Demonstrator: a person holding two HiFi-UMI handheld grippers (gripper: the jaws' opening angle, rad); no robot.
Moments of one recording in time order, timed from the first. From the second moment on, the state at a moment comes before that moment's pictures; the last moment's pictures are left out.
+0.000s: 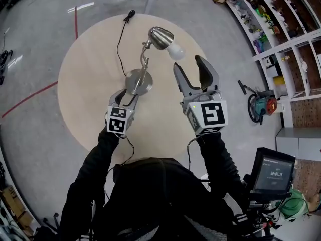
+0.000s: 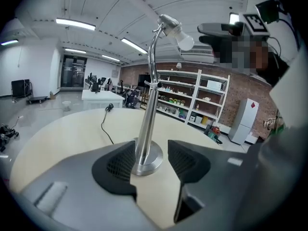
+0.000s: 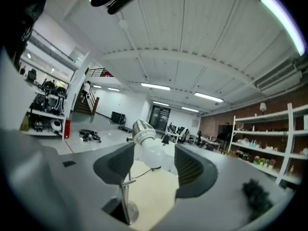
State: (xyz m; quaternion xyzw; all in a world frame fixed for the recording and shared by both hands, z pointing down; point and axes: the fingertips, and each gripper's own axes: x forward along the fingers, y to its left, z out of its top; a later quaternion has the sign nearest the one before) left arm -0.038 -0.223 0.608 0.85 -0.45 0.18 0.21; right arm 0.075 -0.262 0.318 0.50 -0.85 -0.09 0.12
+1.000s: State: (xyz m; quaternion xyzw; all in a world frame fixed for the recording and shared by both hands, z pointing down) left arm -0.032 -0.177 0.372 0.85 -0.51 0.03 0.10; right arm 0.095 -0.189 0.383 0.41 -0.91 0.10 0.05
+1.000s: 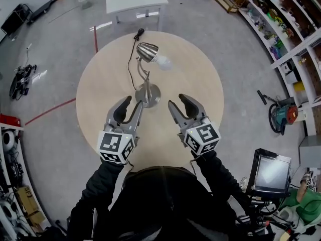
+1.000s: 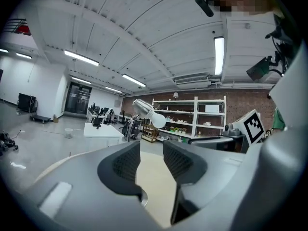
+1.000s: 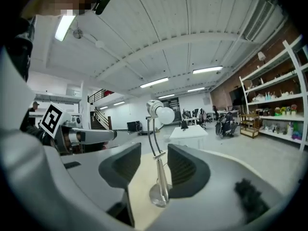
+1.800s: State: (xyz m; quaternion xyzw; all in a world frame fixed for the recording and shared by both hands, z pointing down) left arm -0.027 -0.165 0.367 0.86 -0.51 0.02 0.10; right arm 0.118 -0.181 0.411 0.39 -0.90 0.20 0.01
